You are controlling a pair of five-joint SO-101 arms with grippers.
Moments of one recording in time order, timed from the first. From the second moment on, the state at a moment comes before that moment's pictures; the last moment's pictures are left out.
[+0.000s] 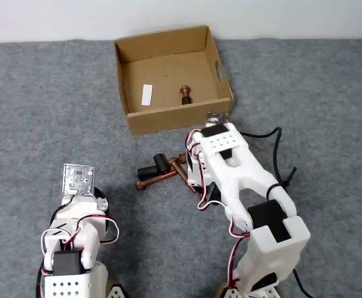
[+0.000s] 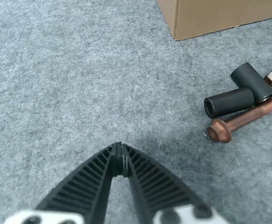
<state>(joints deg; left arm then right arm) -7.4 -98.6 97.2 57.8 1.4 -21.2 13.1 17.3 72.6 -26.9</state>
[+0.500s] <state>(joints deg) -7.4 -98.6 97.2 57.8 1.4 -18.0 12.2 17.3 75.5 -26.9</state>
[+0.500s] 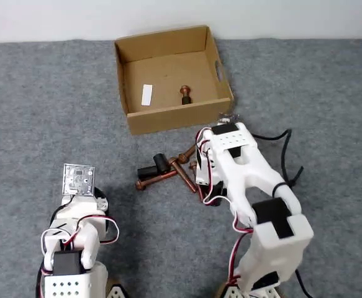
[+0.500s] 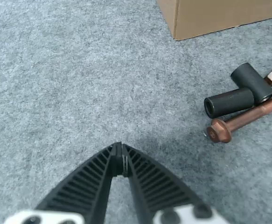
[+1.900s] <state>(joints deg) 8.2 -49.5 39.1 85.8 16.2 1.7 -71.6 38.3 98.1 -25.6</state>
